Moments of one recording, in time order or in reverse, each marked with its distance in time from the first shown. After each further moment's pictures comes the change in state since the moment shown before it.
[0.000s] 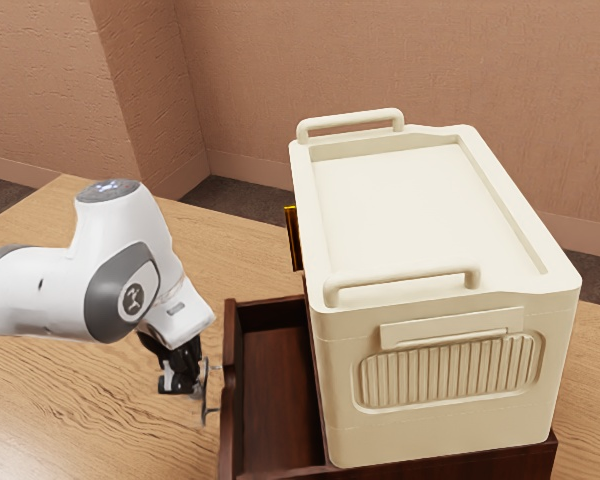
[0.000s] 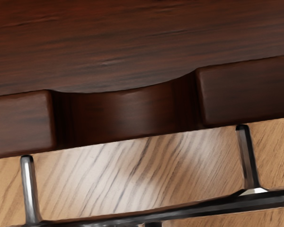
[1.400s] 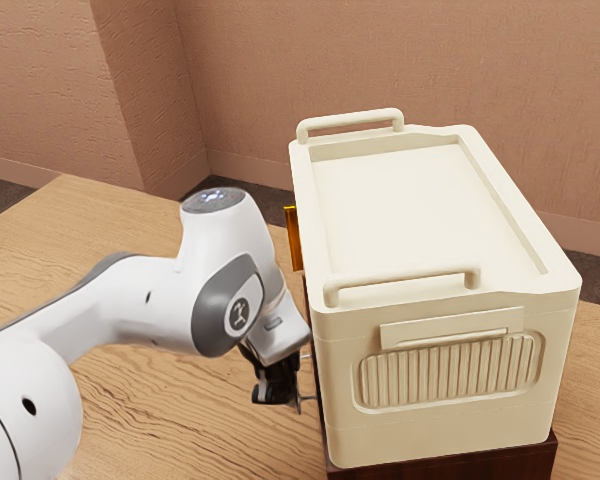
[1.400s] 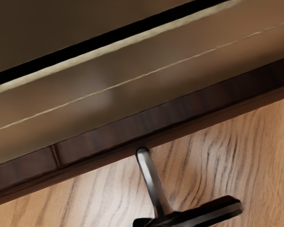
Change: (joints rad) arm 0.239 -0.005 -0.365 0.261 -0.207 -0.002 0.107
